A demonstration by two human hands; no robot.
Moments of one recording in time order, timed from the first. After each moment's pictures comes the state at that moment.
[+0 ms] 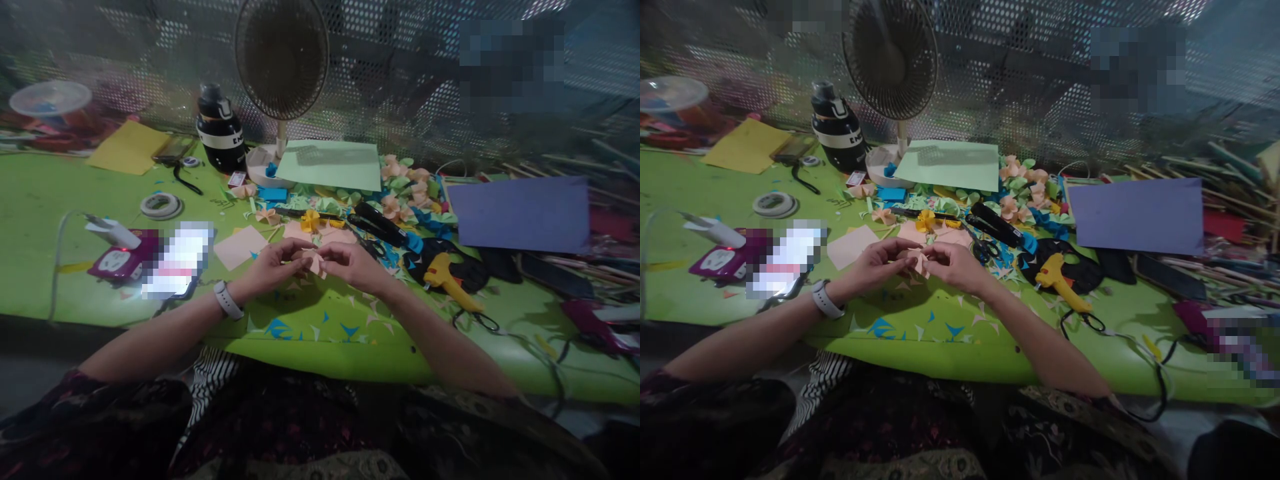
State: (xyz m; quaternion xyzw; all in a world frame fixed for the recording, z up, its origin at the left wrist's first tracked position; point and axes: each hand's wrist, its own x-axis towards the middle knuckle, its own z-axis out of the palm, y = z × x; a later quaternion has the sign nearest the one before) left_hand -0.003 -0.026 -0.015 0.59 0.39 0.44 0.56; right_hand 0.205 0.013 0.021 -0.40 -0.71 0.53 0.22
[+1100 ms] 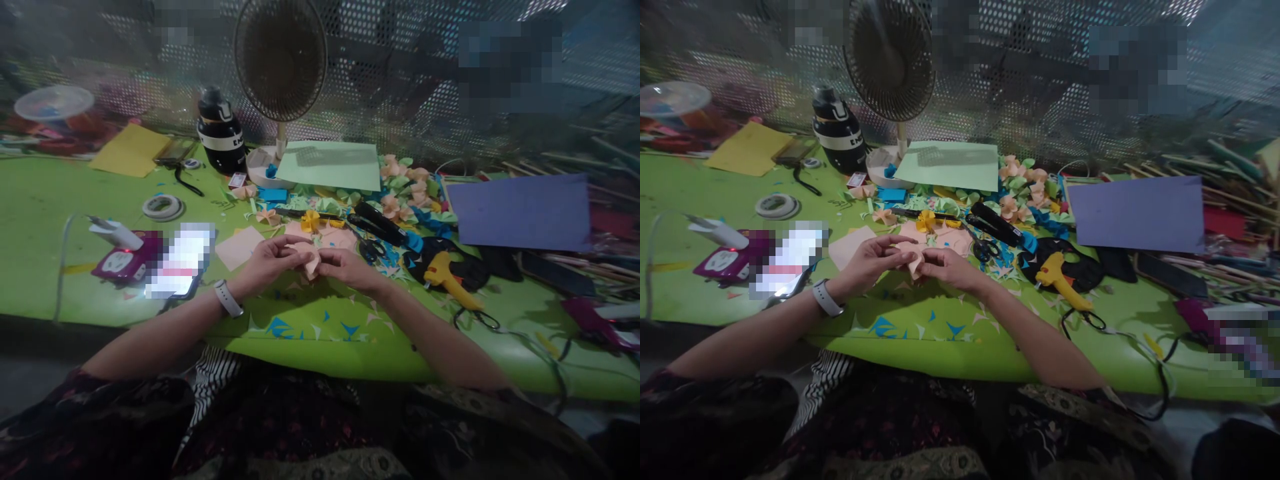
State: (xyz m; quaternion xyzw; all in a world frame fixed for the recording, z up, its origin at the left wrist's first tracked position) left_hand -0.004 -0.026 -0.009 0.49 0.40 0.48 0.61; right_hand 0.199 0.018 0.004 -0.31 -0.68 0.64 0.18
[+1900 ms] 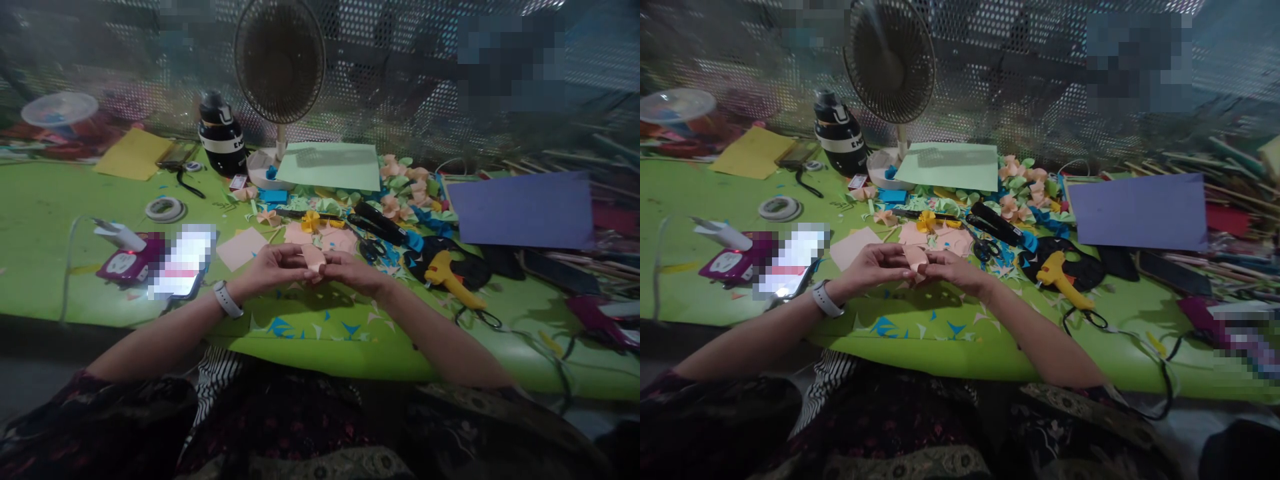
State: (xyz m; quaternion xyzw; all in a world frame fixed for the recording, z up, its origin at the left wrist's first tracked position) left_hand -0.008 -0.032 -0.002 0.56 0.34 0.41 0.63; right_hand 0.200 0.018 -0.002 -0.29 -0.55 0.76 0.17
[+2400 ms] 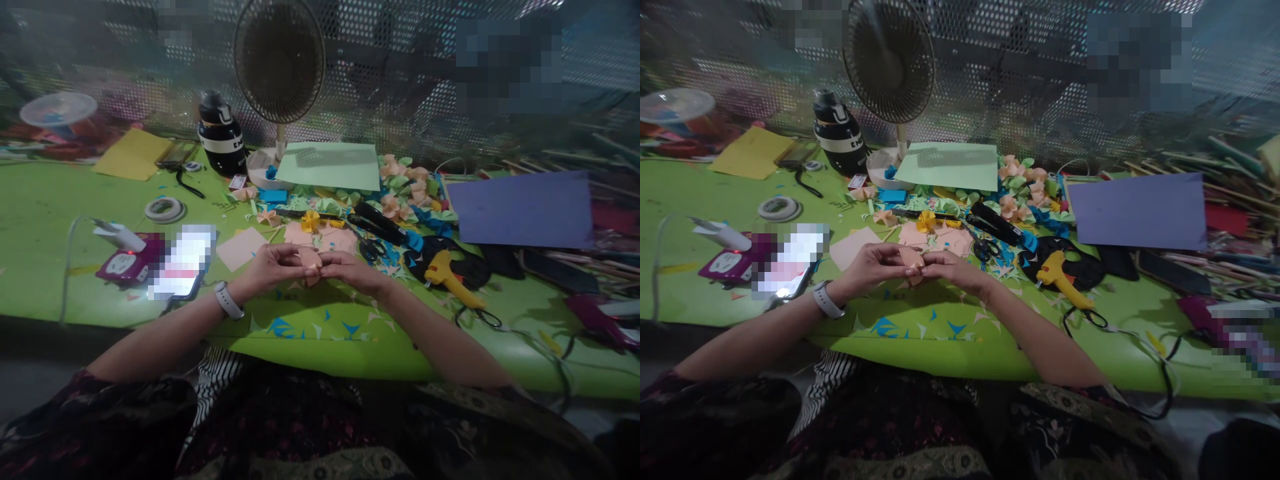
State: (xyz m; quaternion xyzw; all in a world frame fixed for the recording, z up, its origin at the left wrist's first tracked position) left_hand -0.005 -0.032 0.000 0.56 0.41 0.43 0.58; right_hand 0.202 0.020 0.005 -0.30 -0.65 0.68 0.16
